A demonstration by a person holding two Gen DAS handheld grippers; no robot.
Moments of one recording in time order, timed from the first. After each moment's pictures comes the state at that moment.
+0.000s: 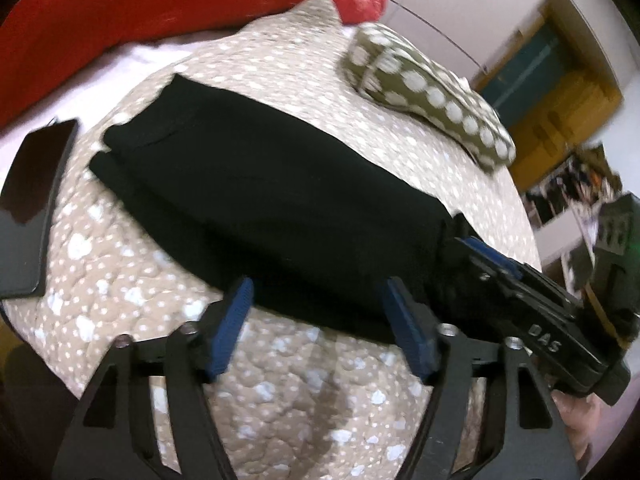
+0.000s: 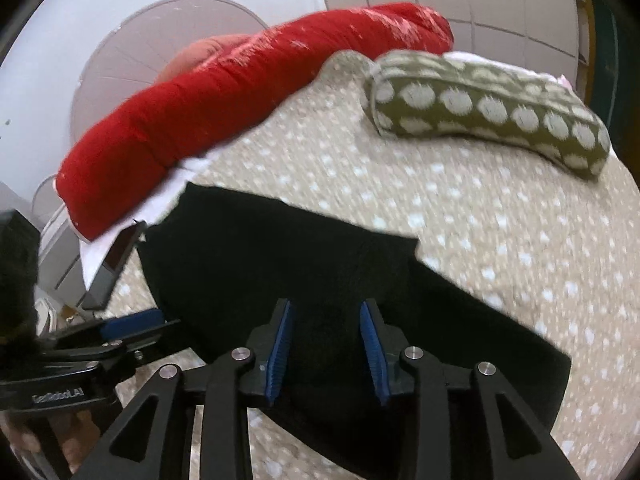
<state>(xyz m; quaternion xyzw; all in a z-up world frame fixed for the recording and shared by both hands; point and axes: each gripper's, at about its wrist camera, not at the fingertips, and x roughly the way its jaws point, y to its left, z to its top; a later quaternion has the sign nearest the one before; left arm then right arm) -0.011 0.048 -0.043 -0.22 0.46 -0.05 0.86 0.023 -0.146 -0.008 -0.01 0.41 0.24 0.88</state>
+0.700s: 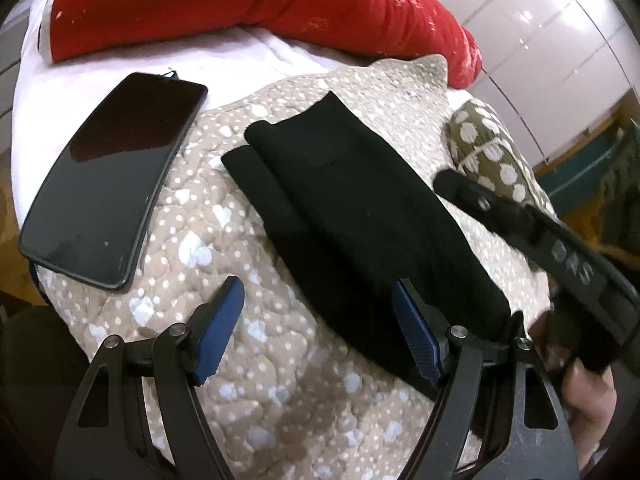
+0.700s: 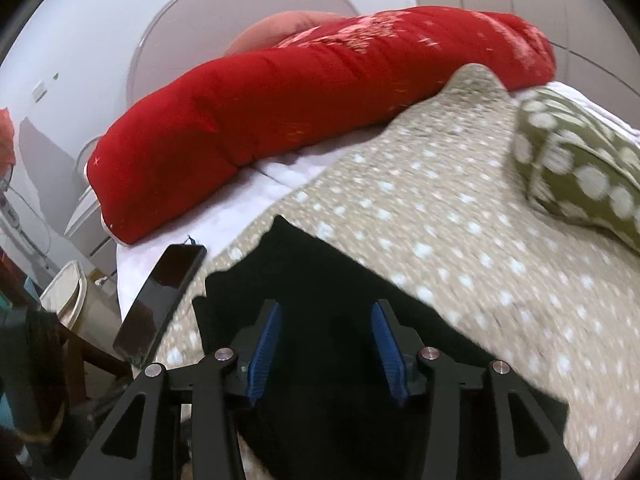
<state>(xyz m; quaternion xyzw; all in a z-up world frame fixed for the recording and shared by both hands) -0.018 0.120 -0.067 -0.34 0.43 0.08 0.84 0.097 -0.003 -0.001 -0.07 0.42 0.37 0.83</state>
